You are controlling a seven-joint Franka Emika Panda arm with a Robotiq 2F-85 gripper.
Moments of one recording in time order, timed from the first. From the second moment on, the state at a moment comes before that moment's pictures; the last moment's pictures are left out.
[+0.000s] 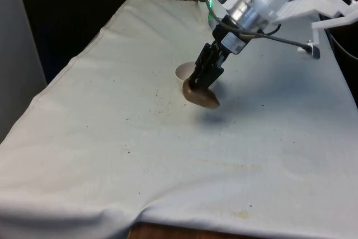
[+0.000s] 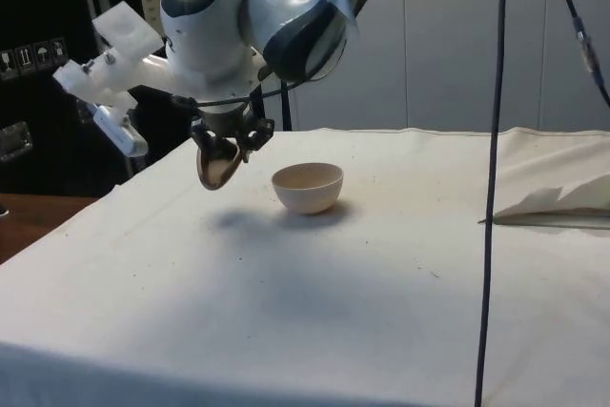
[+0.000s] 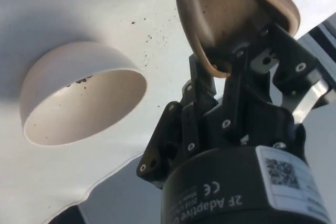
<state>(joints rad) -0.04 0.51 0.13 -1.96 -1.11 2.33 2.30</state>
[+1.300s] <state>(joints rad) -0.04 0.52 0.12 -1.92 -0.77 2.35 2.09</state>
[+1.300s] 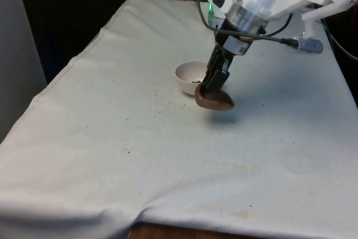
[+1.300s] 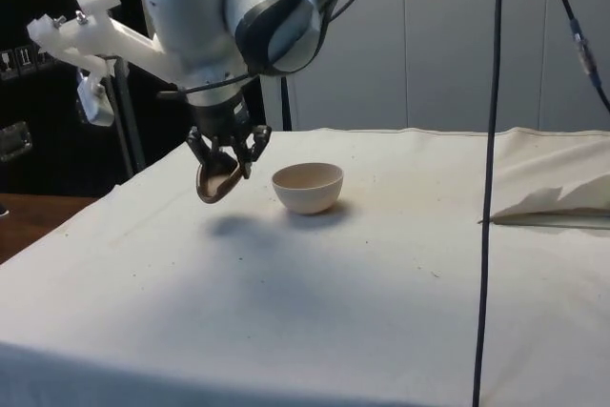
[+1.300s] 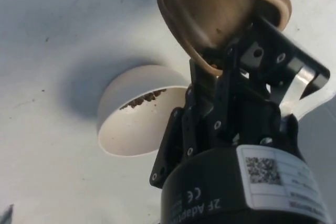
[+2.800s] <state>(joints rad) -0.04 0.59 0.09 -1.83 -0.38 2.38 1.81</state>
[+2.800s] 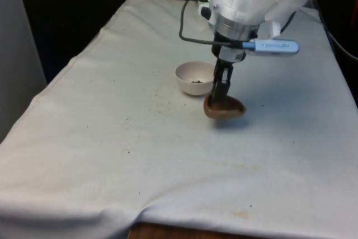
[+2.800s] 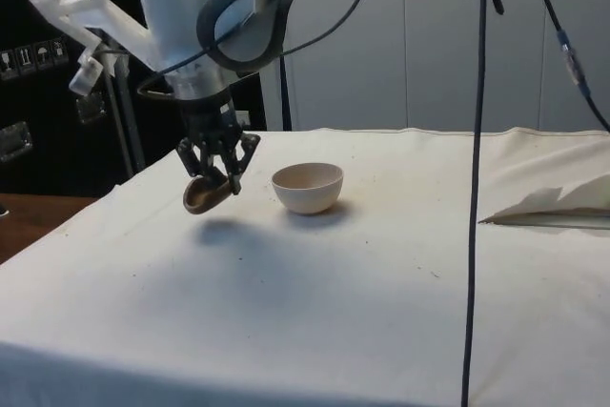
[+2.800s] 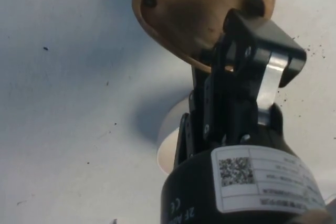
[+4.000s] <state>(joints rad) -0.05 0.63 -0.03 -1.83 -0.24 2.50 1.61</state>
